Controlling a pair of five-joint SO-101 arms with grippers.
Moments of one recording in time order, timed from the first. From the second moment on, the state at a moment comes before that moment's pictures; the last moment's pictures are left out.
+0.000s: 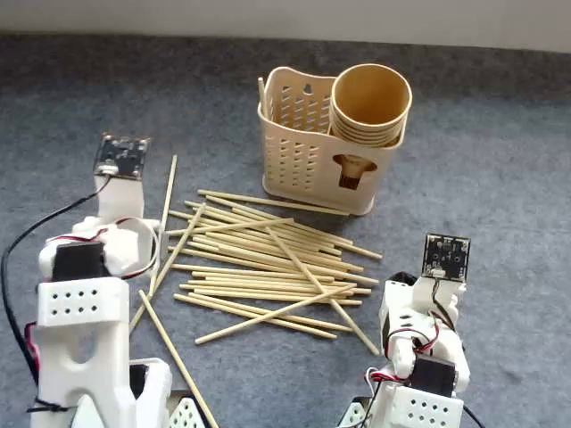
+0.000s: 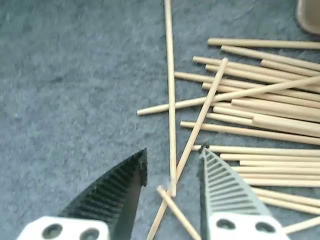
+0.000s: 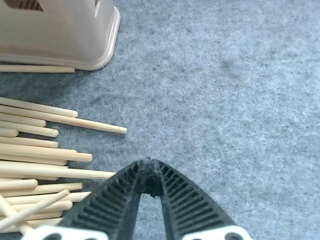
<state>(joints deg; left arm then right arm) -13.4 -48.0 47.4 70.1 -7.0 8.8 -104.6 95.7 59.5 7.3</state>
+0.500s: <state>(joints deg) -17.9 -48.1 58.0 75.6 -10.5 8.8 -104.6 95.7 59.5 7.3</state>
